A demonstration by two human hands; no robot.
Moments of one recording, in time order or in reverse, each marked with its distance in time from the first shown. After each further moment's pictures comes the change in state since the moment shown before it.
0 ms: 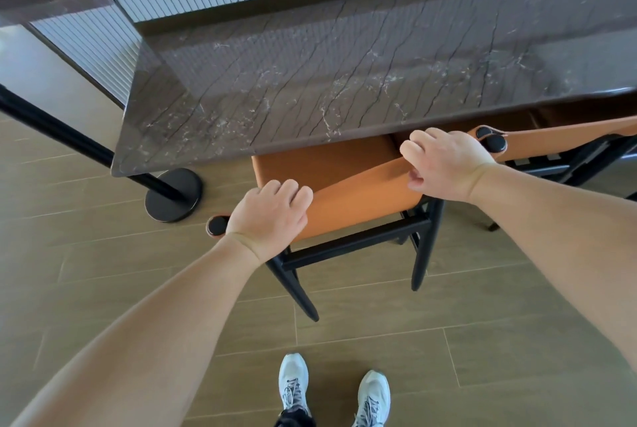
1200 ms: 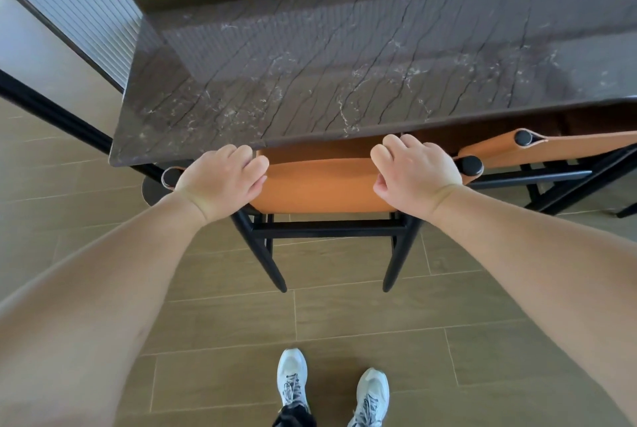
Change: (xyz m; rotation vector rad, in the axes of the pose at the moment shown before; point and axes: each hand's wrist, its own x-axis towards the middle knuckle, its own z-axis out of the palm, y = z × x) left_hand -0.009 -0.119 0.030 -0.011 -0.023 0.094; right_hand 0.053 -0.074 0.011 0.026 0.090 0.093
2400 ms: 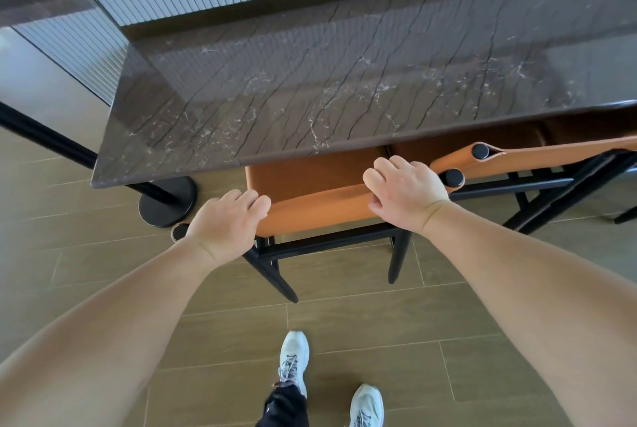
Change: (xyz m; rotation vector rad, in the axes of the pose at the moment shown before) left_hand 0.023 0.077 0.006 -0.058 -0.080 -0.150; right_hand -0.031 0.056 0.028 0.045 -0.004 -0.066
